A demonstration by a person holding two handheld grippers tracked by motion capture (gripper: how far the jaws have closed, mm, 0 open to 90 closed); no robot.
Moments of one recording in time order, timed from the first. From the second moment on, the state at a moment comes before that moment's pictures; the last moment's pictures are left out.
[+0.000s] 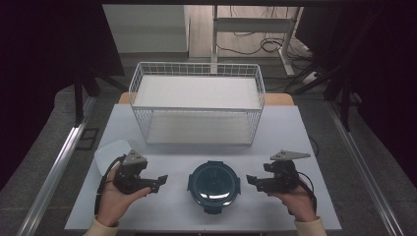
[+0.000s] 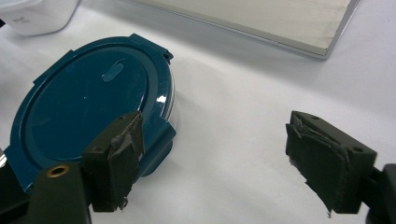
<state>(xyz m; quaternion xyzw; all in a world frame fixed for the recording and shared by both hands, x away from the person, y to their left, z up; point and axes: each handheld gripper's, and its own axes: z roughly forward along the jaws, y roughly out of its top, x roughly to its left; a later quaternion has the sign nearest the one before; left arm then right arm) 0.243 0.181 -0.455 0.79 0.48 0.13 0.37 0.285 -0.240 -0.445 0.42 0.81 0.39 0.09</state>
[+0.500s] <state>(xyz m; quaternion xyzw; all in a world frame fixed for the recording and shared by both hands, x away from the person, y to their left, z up) 0.241 0.166 -0.456 0.79 0.47 0.12 0.38 0.282 -0.246 -0.443 0.44 0.80 0.40 0.08</state>
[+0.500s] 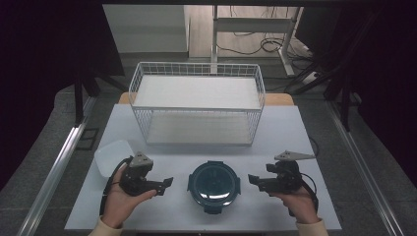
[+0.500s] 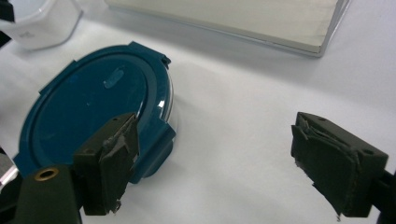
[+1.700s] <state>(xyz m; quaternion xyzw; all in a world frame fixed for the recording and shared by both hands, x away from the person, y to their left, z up) 0.268 0.125 -0.480 0.73 0.52 -0.05 0.43 0.287 -0.201 -0.465 0.47 0.78 0.41 -0.02</state>
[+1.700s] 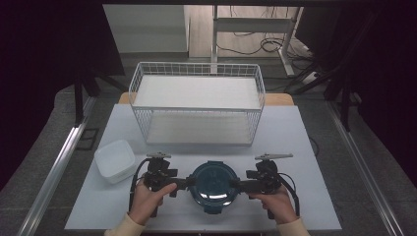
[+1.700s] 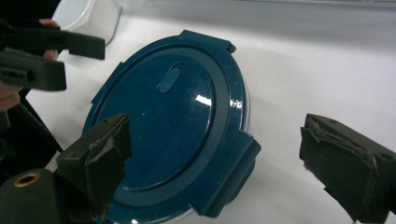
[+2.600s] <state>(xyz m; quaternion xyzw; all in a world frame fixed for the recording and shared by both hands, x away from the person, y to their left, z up) 0.280 0.107 -0.514 0.71 0.53 -0.15 0.44 0.285 -0.190 -0.500 0.52 0.74 0.41 -0.10</state>
